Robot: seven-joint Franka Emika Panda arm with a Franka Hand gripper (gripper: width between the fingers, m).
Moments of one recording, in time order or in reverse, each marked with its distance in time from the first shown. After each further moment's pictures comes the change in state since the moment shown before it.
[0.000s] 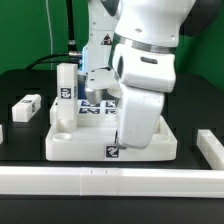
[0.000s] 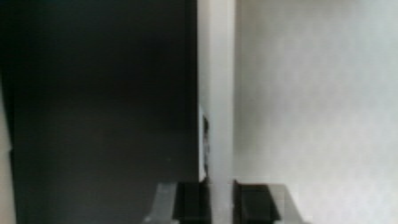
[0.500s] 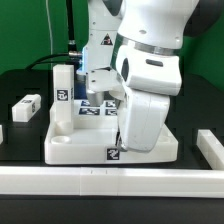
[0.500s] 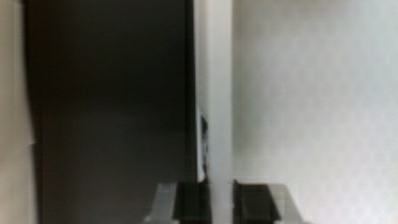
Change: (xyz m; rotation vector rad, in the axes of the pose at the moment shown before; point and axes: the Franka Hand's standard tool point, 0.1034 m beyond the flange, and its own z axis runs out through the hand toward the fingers) arm 0.003 0.014 -0.005 0.010 -0.012 0.030
